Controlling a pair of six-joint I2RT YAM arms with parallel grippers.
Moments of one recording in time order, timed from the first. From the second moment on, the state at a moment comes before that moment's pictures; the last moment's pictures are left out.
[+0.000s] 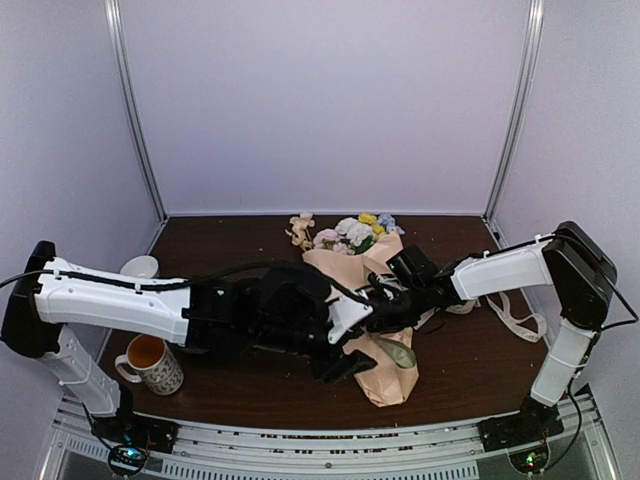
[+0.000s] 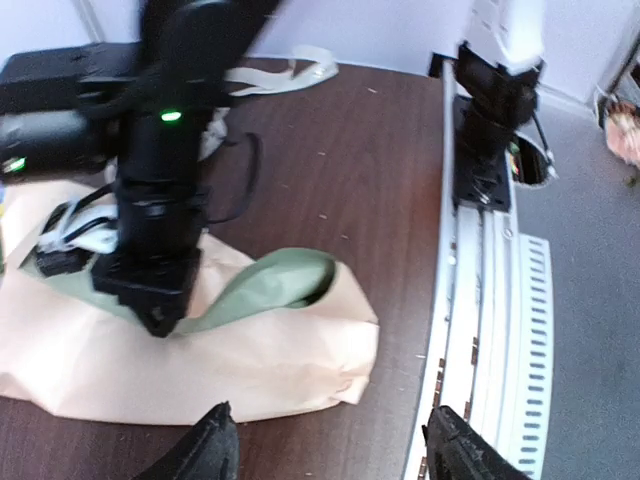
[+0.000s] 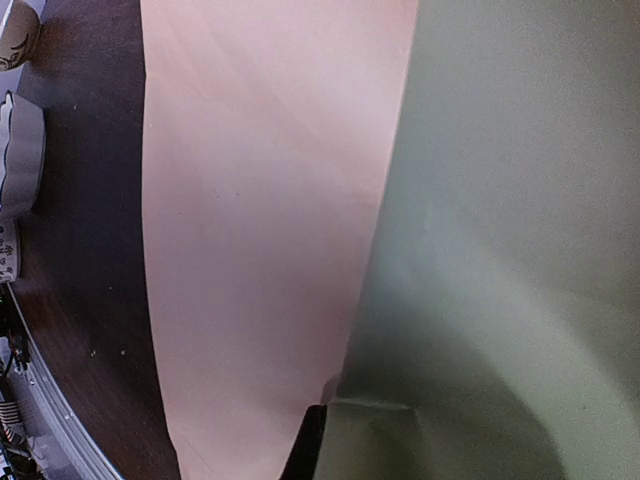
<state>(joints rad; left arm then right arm) -1.36 1.61 1.22 -0.24 -0.01 0.00 0.71 1.77 0.96 -0.20 -0.30 0.50</state>
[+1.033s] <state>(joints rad) -1.06 2.14 1.44 -0.26 -0.12 -0.47 0.76 1.56 0.93 -0.10 -0.30 0.68</state>
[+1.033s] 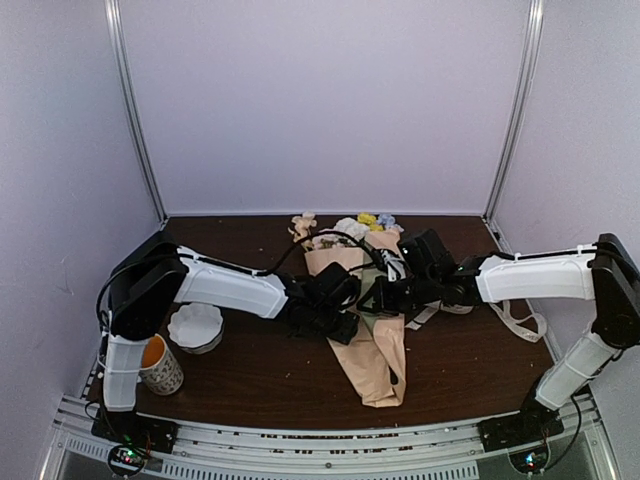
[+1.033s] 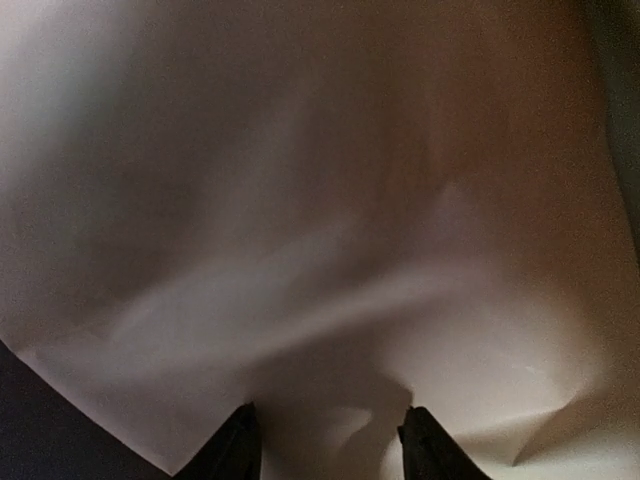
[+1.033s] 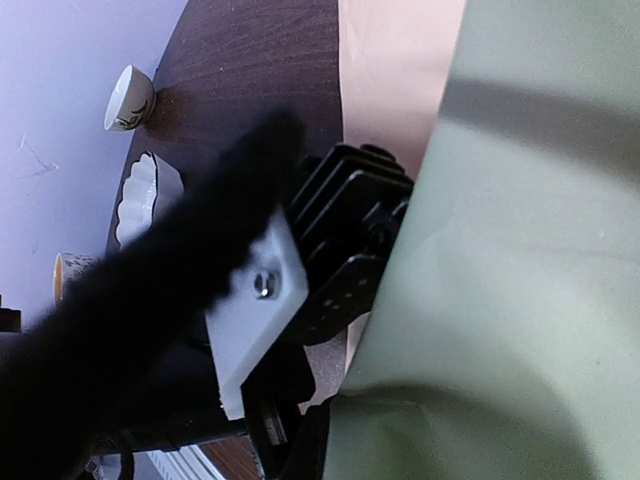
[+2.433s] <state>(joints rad) -0.87 1.98 1.26 0.05 0.23 -0.47 0.78 1.76 0.84 0.17 -0.36 0.72</state>
